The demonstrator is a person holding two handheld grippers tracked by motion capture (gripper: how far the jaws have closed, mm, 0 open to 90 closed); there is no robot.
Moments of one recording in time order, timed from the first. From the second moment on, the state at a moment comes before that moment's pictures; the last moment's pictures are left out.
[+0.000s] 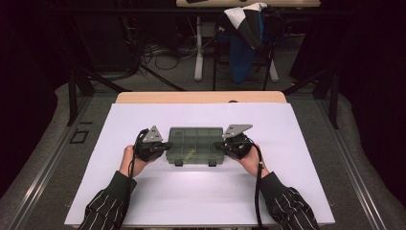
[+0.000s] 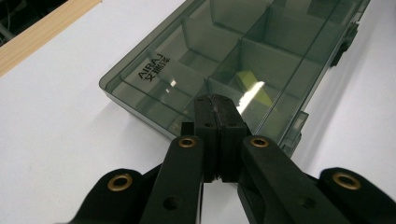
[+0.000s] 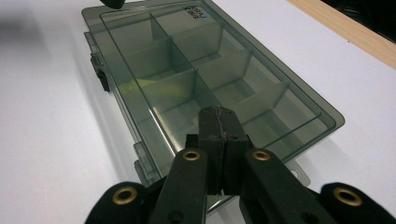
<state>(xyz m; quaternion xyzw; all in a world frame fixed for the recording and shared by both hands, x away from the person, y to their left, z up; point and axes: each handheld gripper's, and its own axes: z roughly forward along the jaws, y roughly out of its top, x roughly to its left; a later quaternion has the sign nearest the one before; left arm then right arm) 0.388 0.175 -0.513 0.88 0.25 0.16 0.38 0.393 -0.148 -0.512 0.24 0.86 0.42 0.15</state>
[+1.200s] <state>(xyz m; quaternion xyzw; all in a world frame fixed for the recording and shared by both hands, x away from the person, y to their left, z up) 0.385 0.170 -0.521 0.88 0.25 0.18 0.36 0.394 -0.144 -0.523 0.26 0.87 0.40 0.13</state>
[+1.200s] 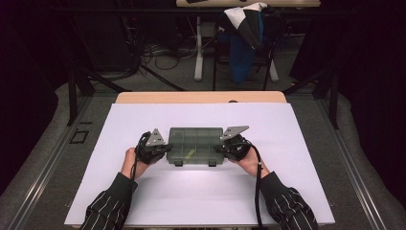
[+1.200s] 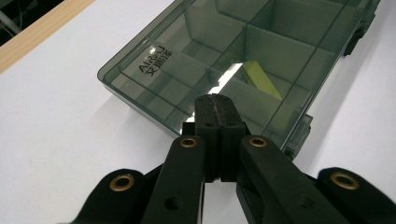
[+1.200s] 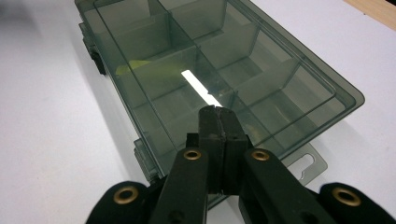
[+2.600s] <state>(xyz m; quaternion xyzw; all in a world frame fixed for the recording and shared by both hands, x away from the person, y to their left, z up) 0.353 0.185 -0.521 0.86 0.30 0.20 0.35 0.367 -0.167 -0.515 0.29 0.86 0.40 0.14</state>
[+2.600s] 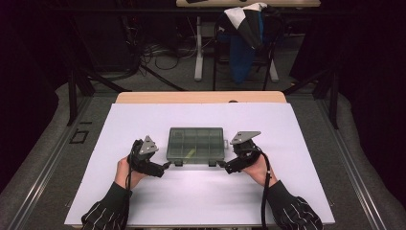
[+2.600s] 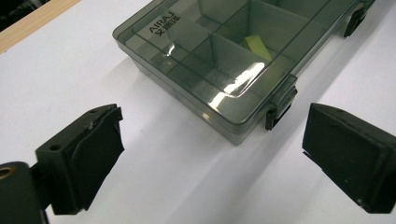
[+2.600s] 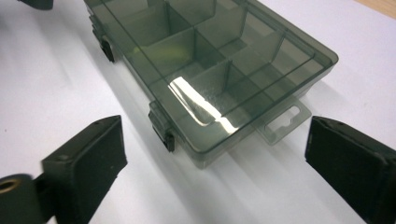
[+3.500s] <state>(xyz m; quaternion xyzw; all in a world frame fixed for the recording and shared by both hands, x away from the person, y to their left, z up) 0.318 0.198 -0.540 0.85 0.32 0.22 0.35 0.326 -0.198 -0.530 0.31 0.85 0.39 0.18</state>
